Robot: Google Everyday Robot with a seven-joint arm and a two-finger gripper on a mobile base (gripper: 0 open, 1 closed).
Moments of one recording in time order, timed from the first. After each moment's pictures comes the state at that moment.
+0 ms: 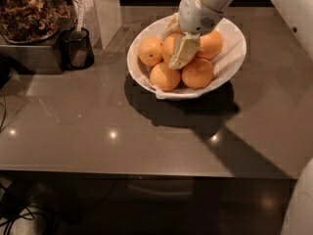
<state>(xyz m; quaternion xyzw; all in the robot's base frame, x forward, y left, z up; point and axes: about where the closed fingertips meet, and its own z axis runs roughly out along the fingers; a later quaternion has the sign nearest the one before) 0.616 -0.058 0.933 -0.75 0.61 0.08 0.24</state>
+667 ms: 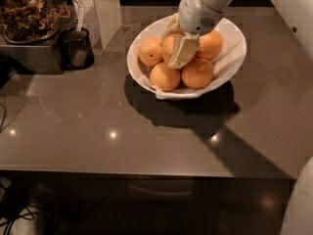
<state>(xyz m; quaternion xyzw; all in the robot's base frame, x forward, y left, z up) 0.616 -0.057 0.934 -0.75 0.61 0.08 0.24</state>
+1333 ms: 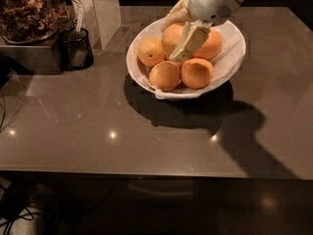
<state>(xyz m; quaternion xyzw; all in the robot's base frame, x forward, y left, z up) 0.583 -0.049 0.983 -0.75 0.56 0.14 0.32</state>
